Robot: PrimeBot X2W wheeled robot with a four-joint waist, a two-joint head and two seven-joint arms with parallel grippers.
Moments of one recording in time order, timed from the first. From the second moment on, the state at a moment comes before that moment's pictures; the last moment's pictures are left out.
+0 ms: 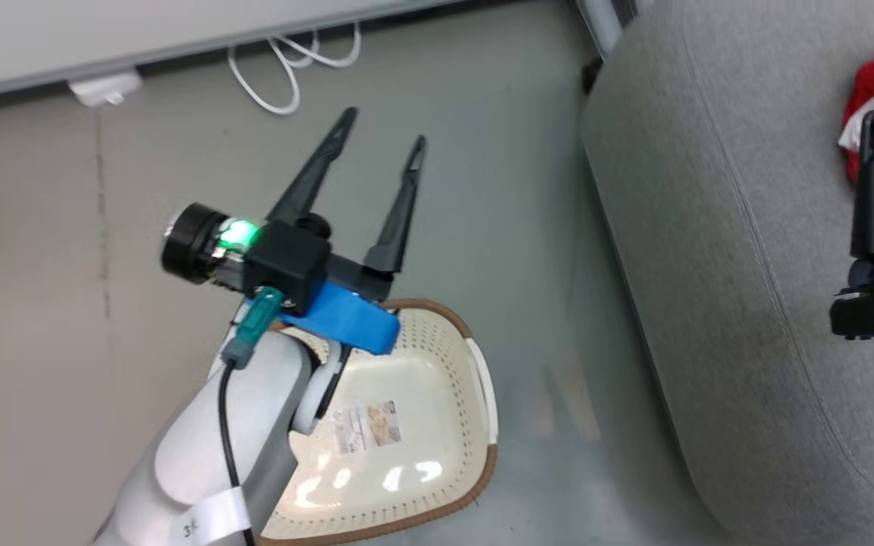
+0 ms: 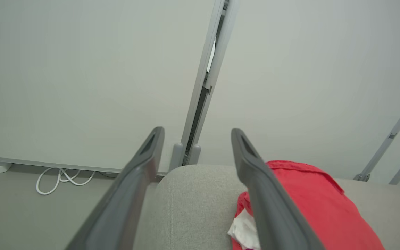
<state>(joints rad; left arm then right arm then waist) -0.63 0.19 -0.61 0.30 -0.32 0.06 -0.26 -0.42 -0.24 -0.17 0.14 0.01 0.13 -0.26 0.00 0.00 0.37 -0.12</state>
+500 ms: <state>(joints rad) -0.41 0.14 -0.33 0.26 -0.23 0.03 -0.26 -0.33 -0.15 -0.10 0.16 0.03 0.13 -0.26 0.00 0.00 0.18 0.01</state>
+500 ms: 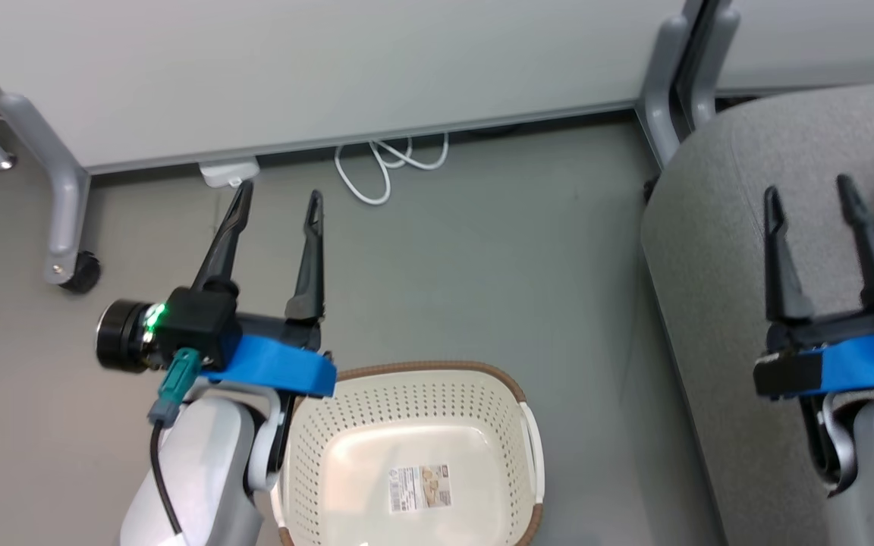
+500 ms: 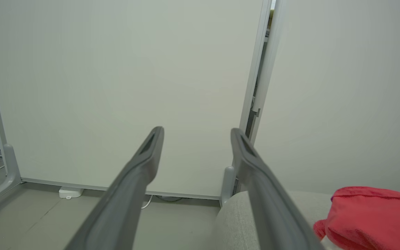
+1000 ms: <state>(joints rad) -0.21 0.09 -0.16 0.21 -0.16 -0.04 -0.26 -0.16 -0.09 -0.12 0.18 0.05 0.13 -0.26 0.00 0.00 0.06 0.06</state>
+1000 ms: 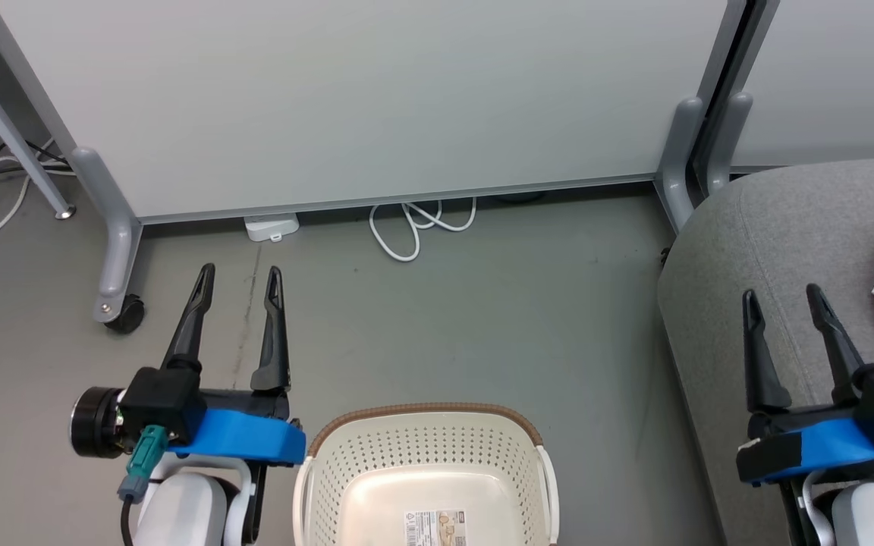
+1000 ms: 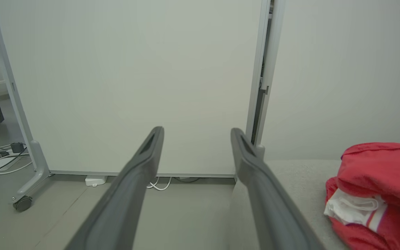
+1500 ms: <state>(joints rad) -0.09 0.06 -0.08 0.20 -0.12 -0.09 -0.26 -0.06 -0.06 -0.16 0.20 0.08 0.13 -0.26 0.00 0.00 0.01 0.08</state>
